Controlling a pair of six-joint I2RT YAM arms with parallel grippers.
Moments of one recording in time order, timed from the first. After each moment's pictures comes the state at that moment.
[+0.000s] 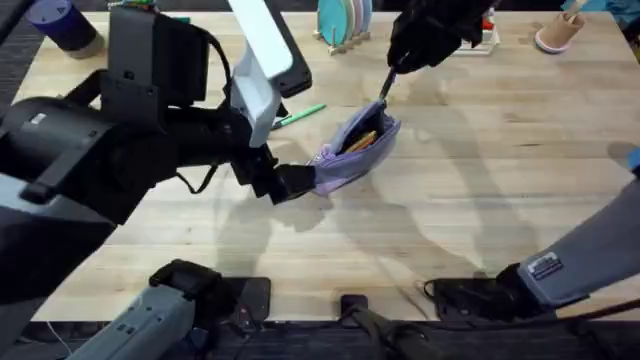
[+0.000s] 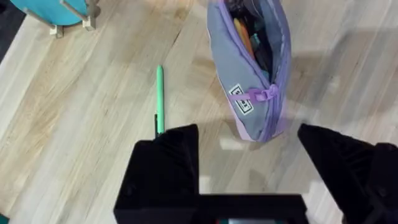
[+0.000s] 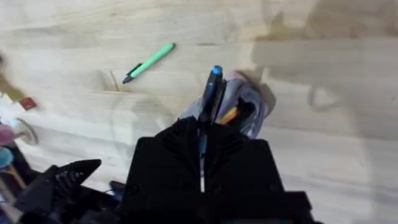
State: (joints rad) left arm -0.29 0.94 0.80 -0.74 0.42 0.73; right arm 0.24 1.88 1.86 -1.30 -0.34 0.53
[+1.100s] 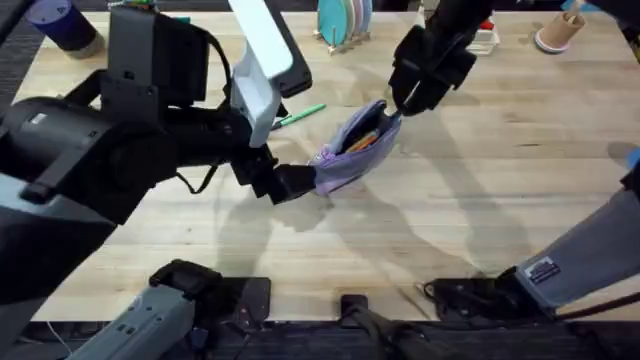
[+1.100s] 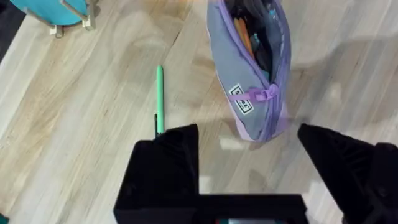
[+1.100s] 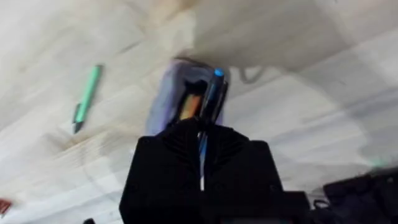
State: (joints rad) left arm -0.29 0.94 0.80 -0.74 0.42 0.73; right arm 0.37 1.88 1.73 -1.38 -0.05 1.01
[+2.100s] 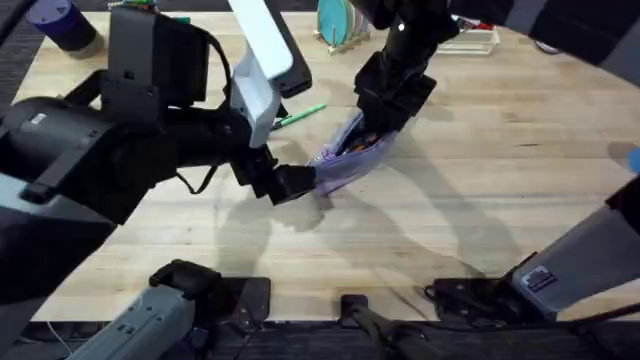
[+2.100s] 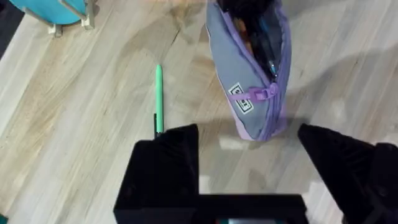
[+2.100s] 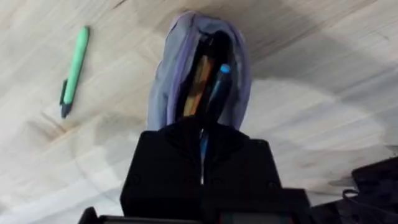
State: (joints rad) left arm -0.29 0.94 0.80 -0.75 0.42 0.73; right arm 0.56 1.88 1.66 -1.32 0.01 1.23
